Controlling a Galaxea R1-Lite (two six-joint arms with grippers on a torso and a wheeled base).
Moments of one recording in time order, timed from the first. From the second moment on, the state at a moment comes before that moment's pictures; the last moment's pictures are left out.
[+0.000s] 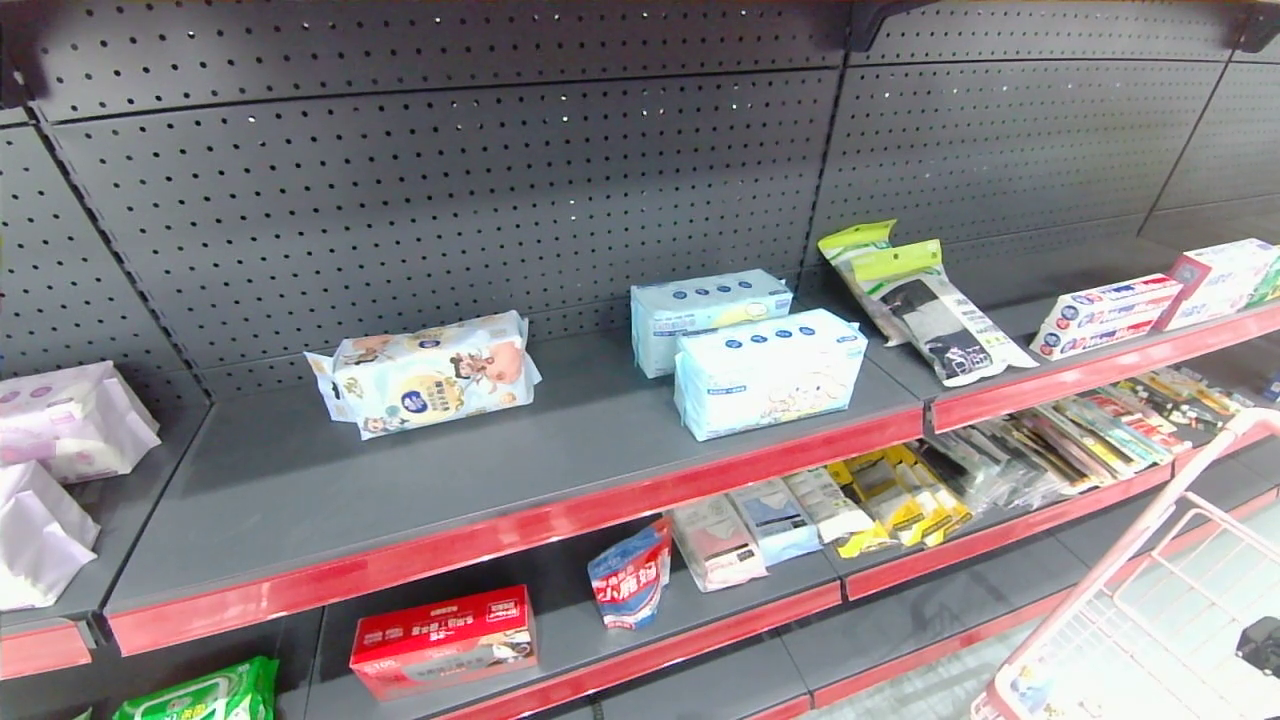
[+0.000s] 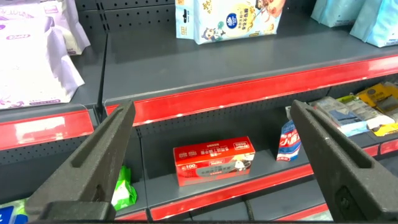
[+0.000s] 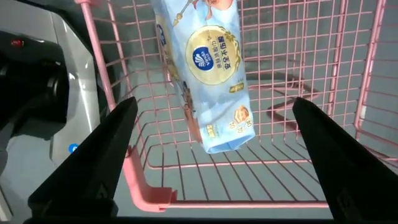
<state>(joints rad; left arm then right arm) 0.00 0.00 0.00 0.00 0.02 0.00 -0.98 2.07 -0.46 -0.29 0.35 -1.24</state>
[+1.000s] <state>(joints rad) 0.00 0.00 0.00 0.00 0.02 0.00 -1.00 2.13 -0.49 -0.29 0.35 -1.31</state>
